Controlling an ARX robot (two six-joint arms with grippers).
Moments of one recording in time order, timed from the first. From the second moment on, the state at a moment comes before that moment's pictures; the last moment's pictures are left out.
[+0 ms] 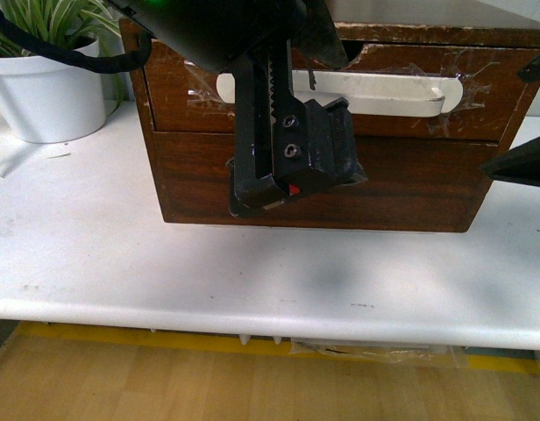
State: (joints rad) left arm -0.48 1.65 1.20 -0.22 0.36 1.07; right arm 0.19 1.36 1.01 -0.43 -0.35 -0.85
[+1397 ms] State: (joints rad) left arm -0.38 1.75 1.31 -0.46 0.32 1.25; right arm 0.28 1.64 1.20 -0.46 -0.41 -0.86
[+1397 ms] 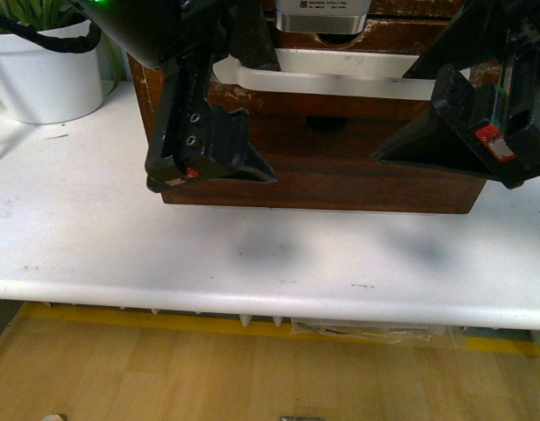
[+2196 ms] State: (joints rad) left arm -0.42 1.52 1.14 -0.66 0.38 1.36; right arm 0.33 1.46 1.05 -0.59 -0.48 -0.96
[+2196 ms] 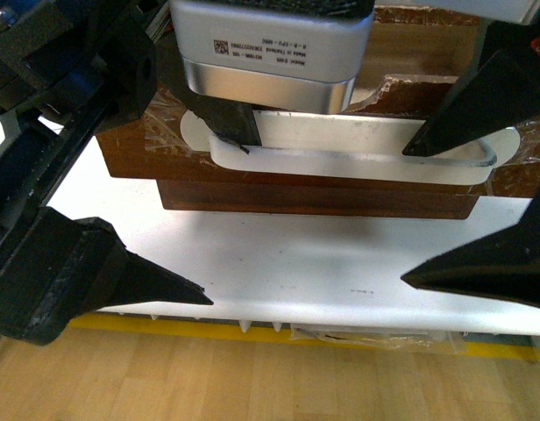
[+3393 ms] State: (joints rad) left arm 0.25 0.30 0.18 0.07 0.29 0.13; right arm -0.05 0.20 0.24 -0.07 -0.05 -0.10
